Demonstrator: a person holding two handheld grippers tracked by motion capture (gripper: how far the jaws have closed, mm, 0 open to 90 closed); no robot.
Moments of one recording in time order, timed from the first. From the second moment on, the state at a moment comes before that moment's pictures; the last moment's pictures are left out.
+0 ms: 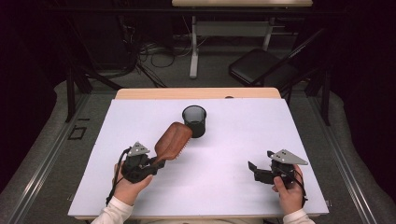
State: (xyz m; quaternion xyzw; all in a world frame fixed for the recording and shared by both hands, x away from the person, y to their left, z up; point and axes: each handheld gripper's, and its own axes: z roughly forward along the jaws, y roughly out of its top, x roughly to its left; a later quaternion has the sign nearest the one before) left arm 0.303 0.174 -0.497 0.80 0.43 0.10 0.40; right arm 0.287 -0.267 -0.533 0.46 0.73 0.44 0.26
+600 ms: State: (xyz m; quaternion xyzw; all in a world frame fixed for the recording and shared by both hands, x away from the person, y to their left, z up) left arm 0.319 0.152 -0.469 0.80 0.40 0.11 0.42; right arm 0.288 -0.265 -0.534 0.46 0.73 0.44 0.26
